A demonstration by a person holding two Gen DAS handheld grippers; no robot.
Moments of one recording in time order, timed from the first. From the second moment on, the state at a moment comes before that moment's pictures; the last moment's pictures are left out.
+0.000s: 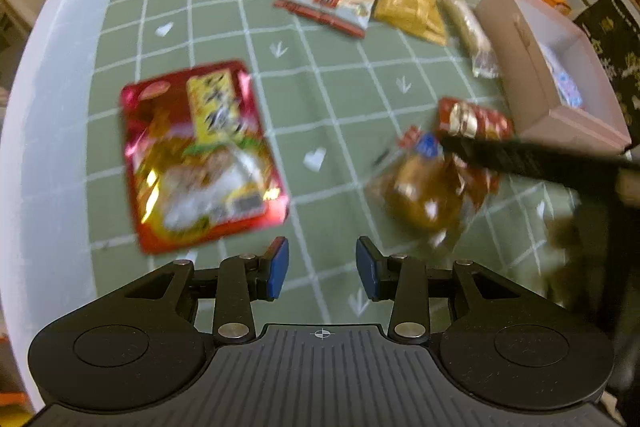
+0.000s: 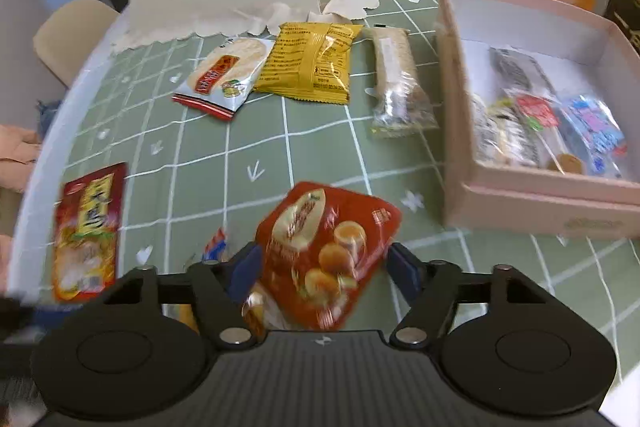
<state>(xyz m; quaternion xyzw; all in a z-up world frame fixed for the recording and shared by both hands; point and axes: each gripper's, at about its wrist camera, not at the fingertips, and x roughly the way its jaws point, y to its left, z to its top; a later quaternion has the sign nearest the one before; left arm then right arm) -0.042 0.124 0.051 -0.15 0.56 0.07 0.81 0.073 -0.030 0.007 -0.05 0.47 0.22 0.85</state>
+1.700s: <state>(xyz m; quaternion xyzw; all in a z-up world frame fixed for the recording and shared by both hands) 0.042 0.048 0.037 -0.10 0.56 0.06 0.82 -0.009 -0.139 -0.020 -0.07 0.38 0.19 0.90</state>
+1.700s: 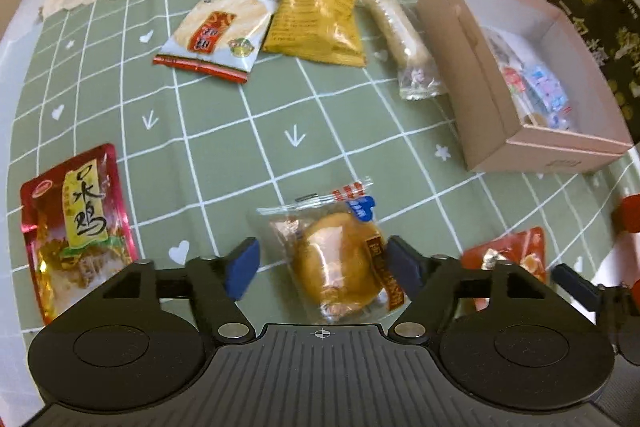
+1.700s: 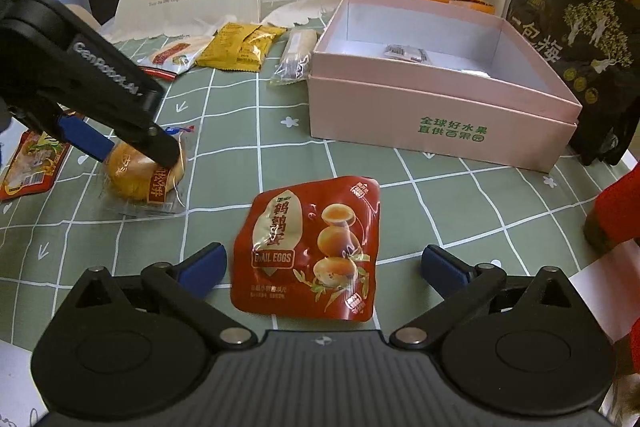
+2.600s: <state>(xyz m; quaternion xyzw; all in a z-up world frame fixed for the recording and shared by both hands) -0.023 0.056 0.039 -0.15 0.56 -0.01 0.82 0.025 -0.122 -0.003 -0.10 0.47 0.21 0.85</state>
